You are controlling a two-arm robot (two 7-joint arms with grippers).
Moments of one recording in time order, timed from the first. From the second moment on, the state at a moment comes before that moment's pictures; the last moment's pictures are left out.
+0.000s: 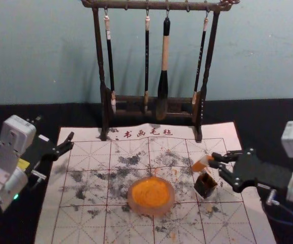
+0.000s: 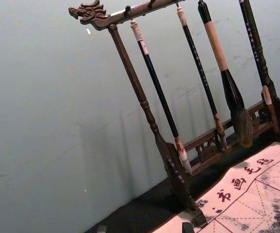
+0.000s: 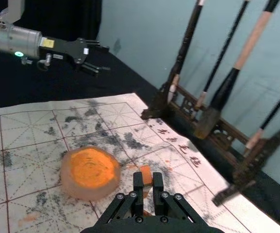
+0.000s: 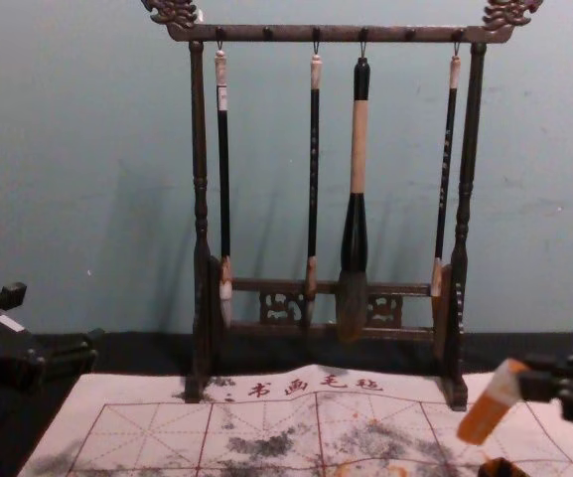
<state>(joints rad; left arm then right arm) -0.20 0.60 0.45 -1.41 -0.25 -0.12 0.03 0.20 0.67 -0.40 -1.49 0.39 -0.12 0.70</state>
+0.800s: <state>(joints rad) -0.20 0.60 0.45 -1.41 -0.25 -0.12 0.03 0.37 0.59 -0.56 -1.39 0.35 -0.12 0.79</state>
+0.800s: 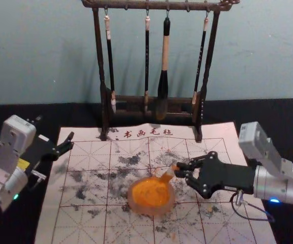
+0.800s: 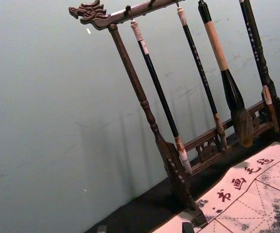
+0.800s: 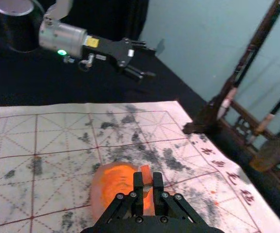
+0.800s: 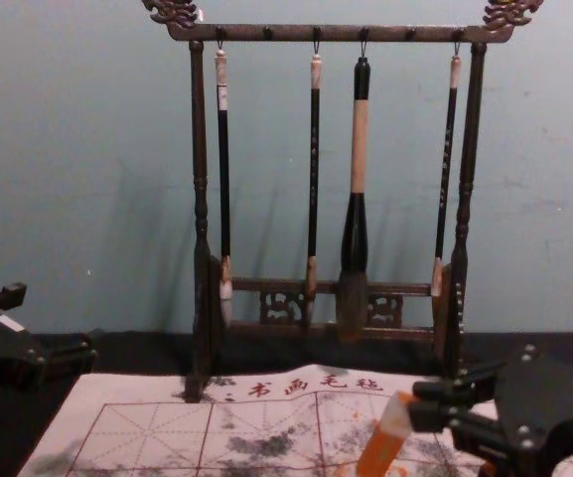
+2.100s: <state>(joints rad) -0.20 0.60 0.45 -1.41 -0.25 -0.12 0.03 0.45 0.56 -0.69 -1.32 0.31 -0.08 0.83</state>
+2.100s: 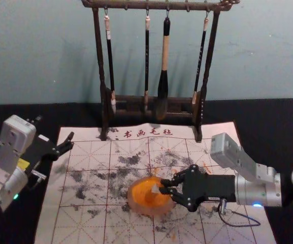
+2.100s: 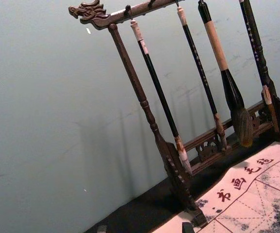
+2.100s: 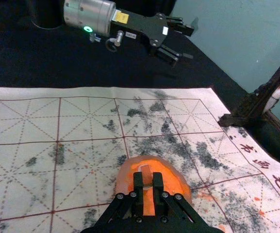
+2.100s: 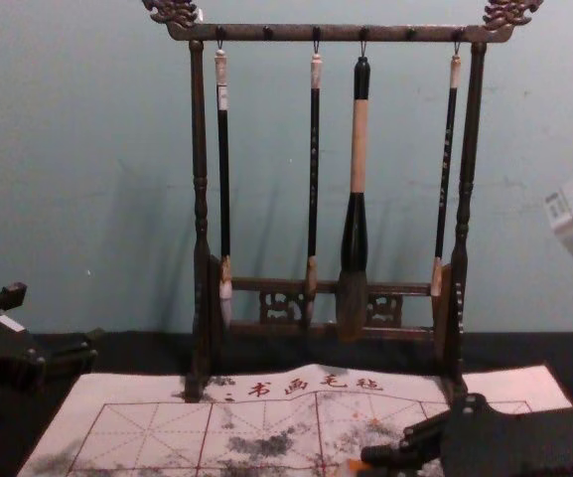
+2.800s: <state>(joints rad) -0.20 0.60 0.45 -1.41 -0.25 -0.12 0.03 0.48 0.54 -0.67 -1.28 0.30 -0.07 0.80</state>
